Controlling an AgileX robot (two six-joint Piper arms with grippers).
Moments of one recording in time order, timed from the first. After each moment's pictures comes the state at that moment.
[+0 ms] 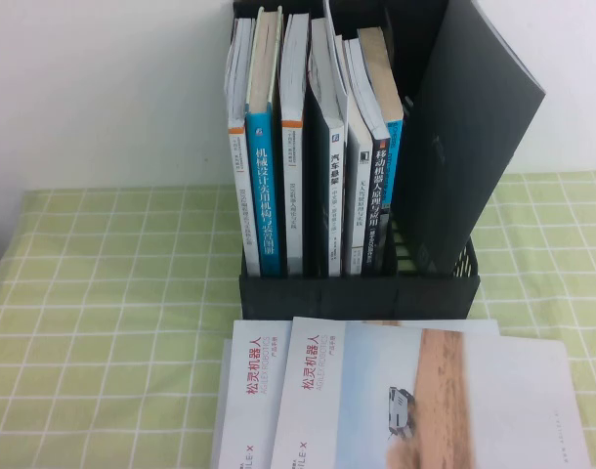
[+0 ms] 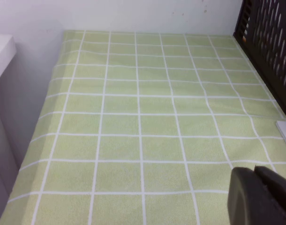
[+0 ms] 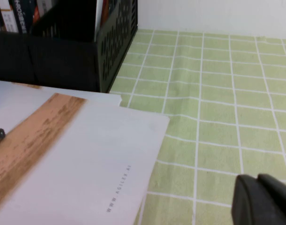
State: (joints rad) right arm 0.09 -0.01 0.03 0.13 0.42 -0.17; left arm -0.02 0.01 0.02 -0.18 0.38 0.05
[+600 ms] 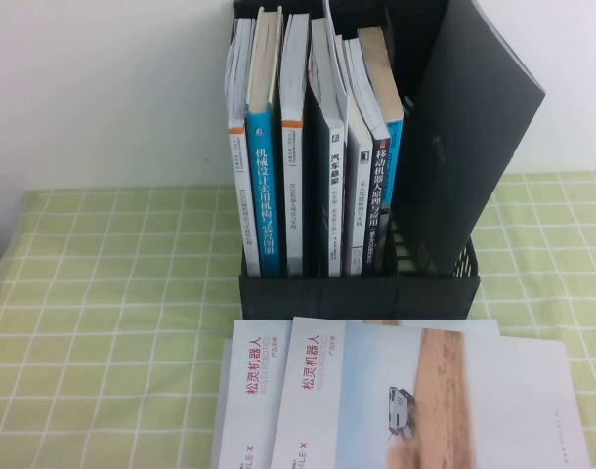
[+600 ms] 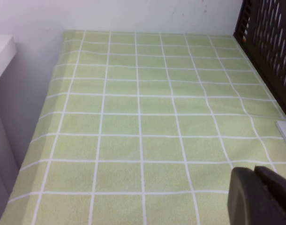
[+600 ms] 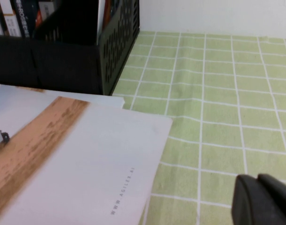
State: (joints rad) right arm 0.09 -0.01 0.03 0.15 0.41 -0.17; left arm -0.02 0.01 0.02 -0.18 0.38 0.05
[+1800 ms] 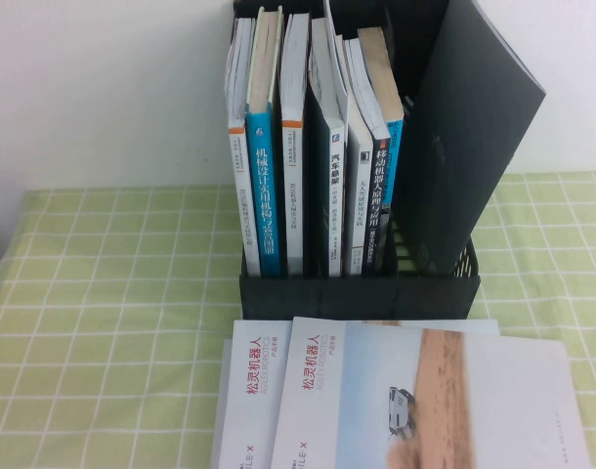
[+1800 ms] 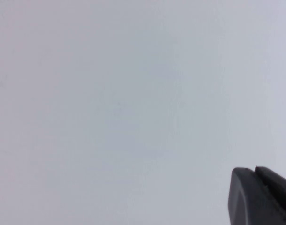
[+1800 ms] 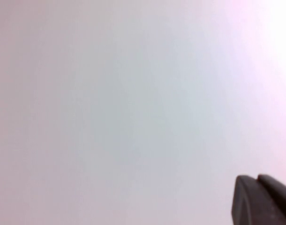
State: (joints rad) right arm 0.09 -0.01 0.03 0.25 -0.56 -0.15; left arm -0.02 0.01 0.03 -0.29 -0.50 -0.01
